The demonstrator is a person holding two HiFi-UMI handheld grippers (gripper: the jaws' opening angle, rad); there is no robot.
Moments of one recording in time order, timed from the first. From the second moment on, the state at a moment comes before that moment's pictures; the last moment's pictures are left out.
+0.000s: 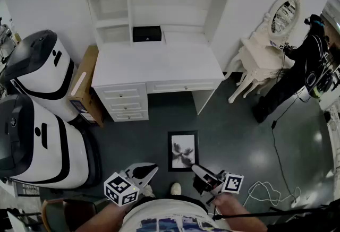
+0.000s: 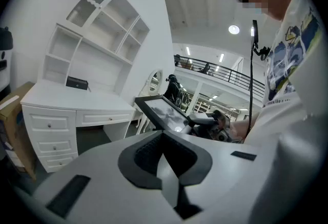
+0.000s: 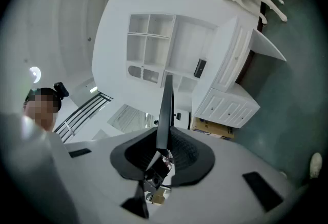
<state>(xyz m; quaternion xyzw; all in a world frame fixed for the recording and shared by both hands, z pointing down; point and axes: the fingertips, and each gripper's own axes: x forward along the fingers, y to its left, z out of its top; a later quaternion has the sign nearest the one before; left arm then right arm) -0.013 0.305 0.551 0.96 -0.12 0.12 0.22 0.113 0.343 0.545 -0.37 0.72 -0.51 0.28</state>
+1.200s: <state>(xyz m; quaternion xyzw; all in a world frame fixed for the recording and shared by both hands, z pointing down) 0.072 0.207 0.525 0.96 -0.18 0.07 0.21 0.217 0.222 0.529 -0.33 0.72 -0.53 0.30</state>
